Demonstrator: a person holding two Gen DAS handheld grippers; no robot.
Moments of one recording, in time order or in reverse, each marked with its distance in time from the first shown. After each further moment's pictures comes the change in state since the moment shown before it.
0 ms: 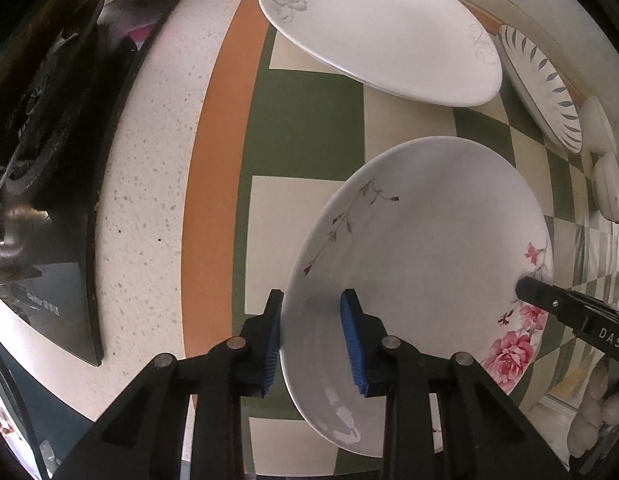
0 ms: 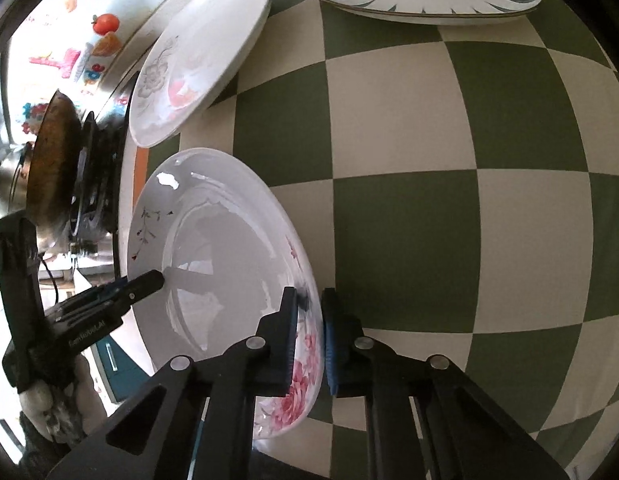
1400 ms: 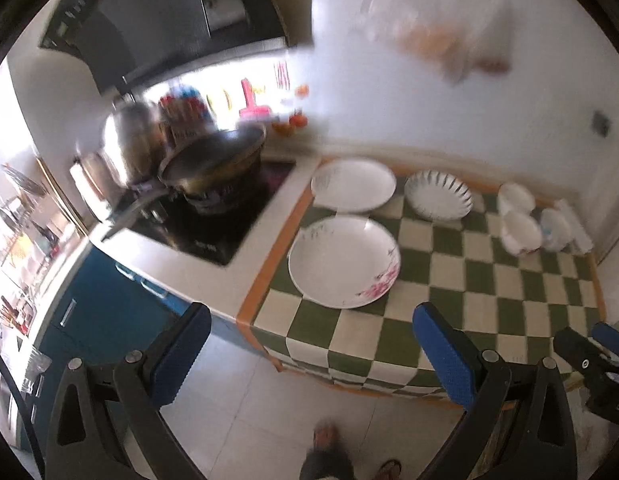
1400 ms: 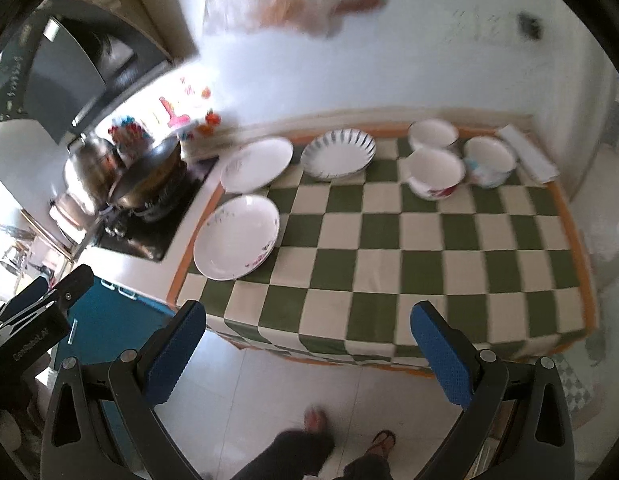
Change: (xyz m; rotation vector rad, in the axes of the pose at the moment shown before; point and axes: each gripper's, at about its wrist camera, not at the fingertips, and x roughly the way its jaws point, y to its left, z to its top) left arm -0.218 -0.162 -0.258 -0.183 -0.650 0.297; right arm -0.322 -0.046 -0.273 -0.261 -0.514 -0.133
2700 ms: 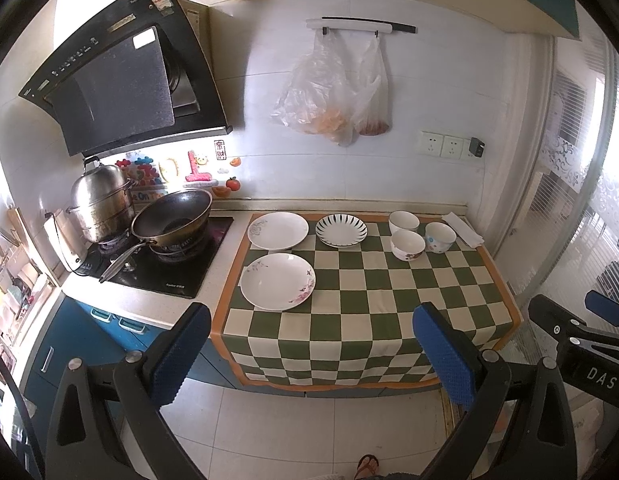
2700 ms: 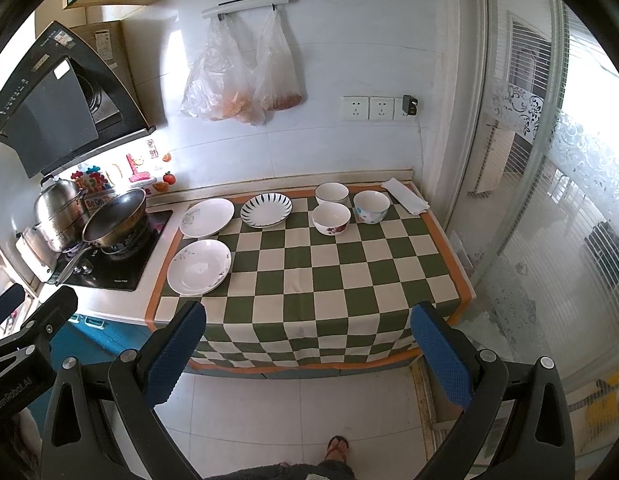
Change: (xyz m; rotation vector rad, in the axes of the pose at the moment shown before) left arm -0.243 0.021 -0.055 0.133 -0.223 -0.281; right arm -0.279 0.053 -0.102 0.059 -0.265 -0.325
